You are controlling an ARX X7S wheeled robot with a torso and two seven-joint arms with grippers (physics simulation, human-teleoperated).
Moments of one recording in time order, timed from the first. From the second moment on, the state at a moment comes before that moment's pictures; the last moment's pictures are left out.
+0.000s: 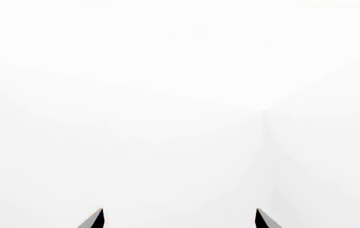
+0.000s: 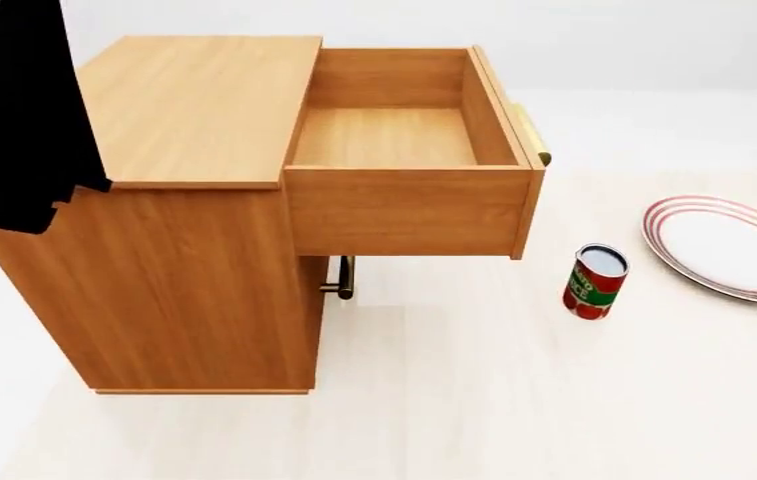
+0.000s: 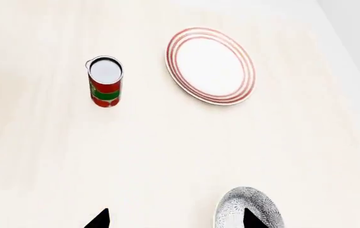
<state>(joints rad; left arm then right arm) -0.69 -0.47 -0.42 0.89 -1.13 -0.83 -0.20 2.32 1.41 -1.49 0.02 2.49 1.57 1.19</state>
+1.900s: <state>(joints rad) -0.68 -0.53 -0.38 0.88 -1.19 -0.82 -0.26 1.74 1.35 -1.96 0.25 1.32 0.91 0.15</state>
